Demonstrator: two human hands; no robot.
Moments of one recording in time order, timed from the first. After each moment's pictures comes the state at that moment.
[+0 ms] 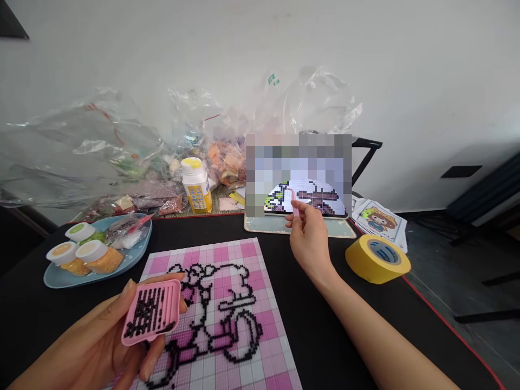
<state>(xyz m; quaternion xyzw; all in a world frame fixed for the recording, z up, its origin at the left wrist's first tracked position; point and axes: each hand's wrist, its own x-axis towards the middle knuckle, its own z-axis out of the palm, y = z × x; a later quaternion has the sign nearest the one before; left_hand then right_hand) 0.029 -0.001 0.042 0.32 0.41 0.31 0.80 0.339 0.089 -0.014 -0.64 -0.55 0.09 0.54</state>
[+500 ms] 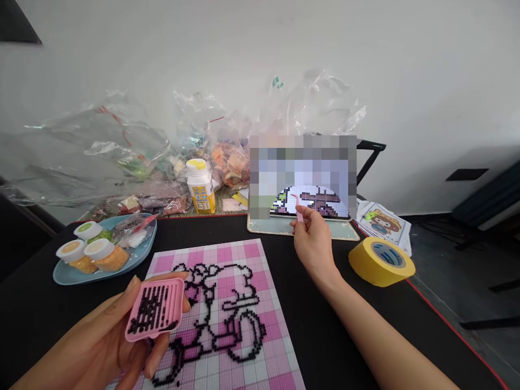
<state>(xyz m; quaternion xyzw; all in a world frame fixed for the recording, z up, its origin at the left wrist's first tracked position) 0.029 -0.003 0.036 0.32 0.38 0.33 0.80 0.340 0.090 -0.015 -0.66 -0.50 0.14 0.55</state>
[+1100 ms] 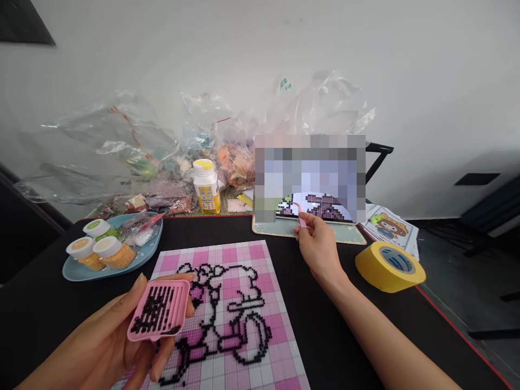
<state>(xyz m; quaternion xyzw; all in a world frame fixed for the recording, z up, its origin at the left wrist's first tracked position) 0.028 -0.005 0.042 0.32 0.37 0.32 0.81 0.339 0.091 -0.019 -0.65 -0.46 0.21 0.56</state>
